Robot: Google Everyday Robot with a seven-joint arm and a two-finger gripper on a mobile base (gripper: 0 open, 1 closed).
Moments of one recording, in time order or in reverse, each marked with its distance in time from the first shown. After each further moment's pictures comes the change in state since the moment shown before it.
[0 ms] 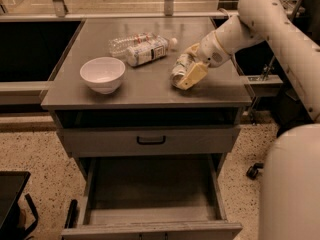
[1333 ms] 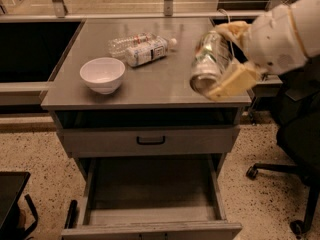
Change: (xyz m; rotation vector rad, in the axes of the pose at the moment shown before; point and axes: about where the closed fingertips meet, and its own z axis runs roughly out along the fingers) arm -0.076 0.177 -0.152 0.192 -0.091 -0.173
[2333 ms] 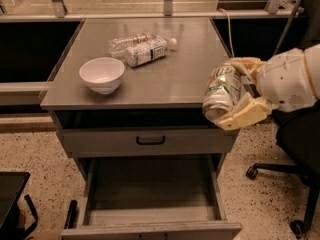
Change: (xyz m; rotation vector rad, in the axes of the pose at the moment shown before) arm 0.055 0.044 0.001 0.005 -0.004 0.106
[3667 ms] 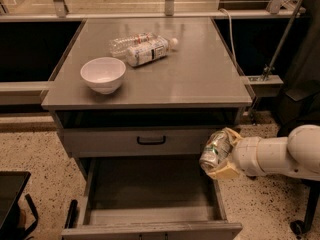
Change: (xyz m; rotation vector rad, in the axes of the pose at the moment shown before) arm 0.208 0.031 0.138 0.123 0.117 0.164
